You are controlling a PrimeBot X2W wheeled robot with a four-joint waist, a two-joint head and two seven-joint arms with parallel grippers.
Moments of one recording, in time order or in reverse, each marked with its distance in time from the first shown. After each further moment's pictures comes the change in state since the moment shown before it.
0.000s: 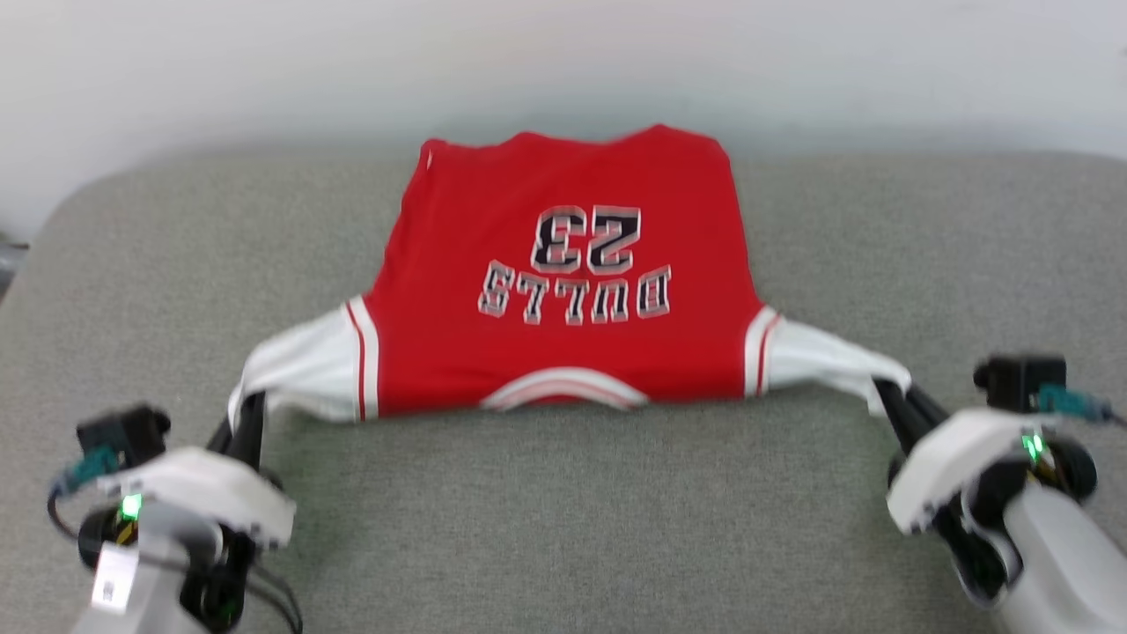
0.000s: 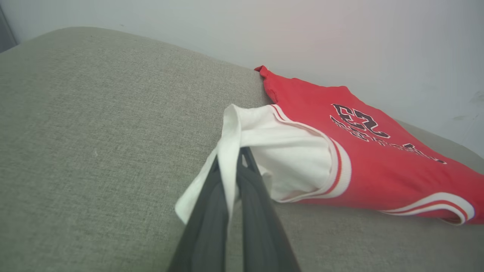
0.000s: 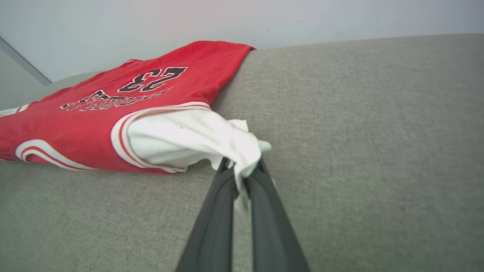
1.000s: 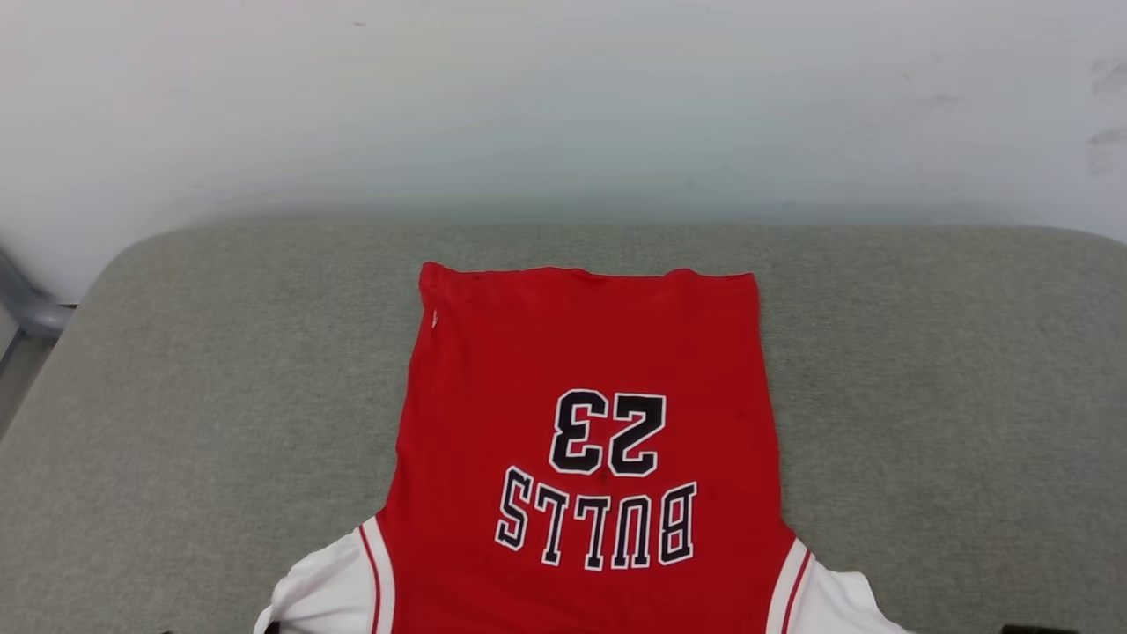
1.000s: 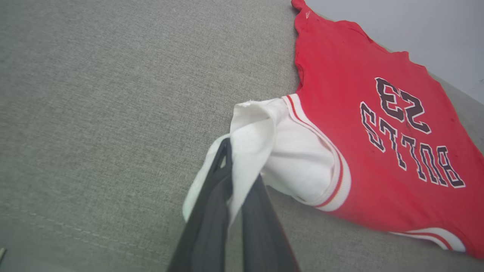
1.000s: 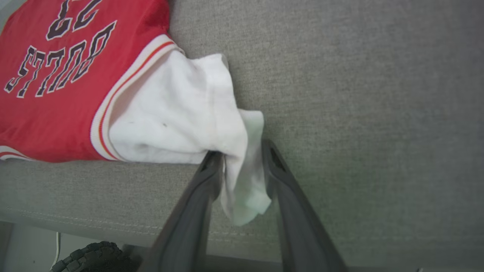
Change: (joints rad) left arm 0.689 0.092 0.022 -0.677 -0.042 0.339 0.130; right arm 0.785 0.252 -0.447 -0.631 -0.320 0.000 0.446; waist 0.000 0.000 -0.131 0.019
